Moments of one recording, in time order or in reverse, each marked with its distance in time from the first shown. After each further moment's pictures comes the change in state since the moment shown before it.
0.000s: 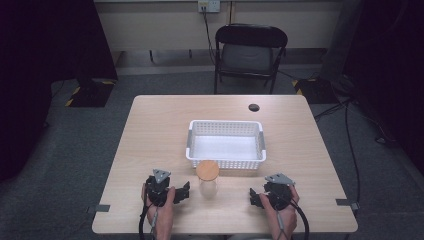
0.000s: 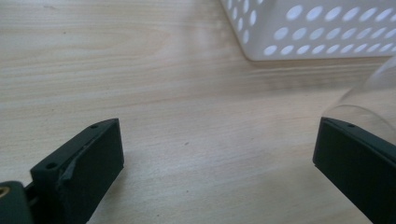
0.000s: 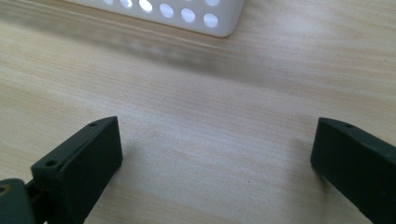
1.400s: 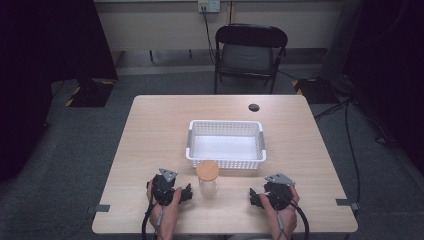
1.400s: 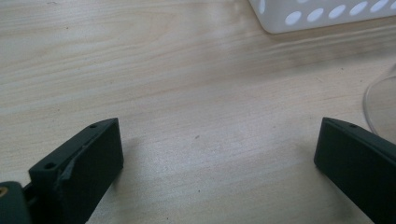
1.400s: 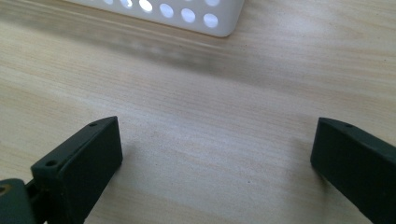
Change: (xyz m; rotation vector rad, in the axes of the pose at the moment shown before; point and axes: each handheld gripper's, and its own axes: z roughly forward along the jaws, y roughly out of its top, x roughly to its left) left arm -0.010 0.000 0.013 0.086 0.120 0.110; right arm 0.000 0.000 0.000 0.000 0.000 0.000
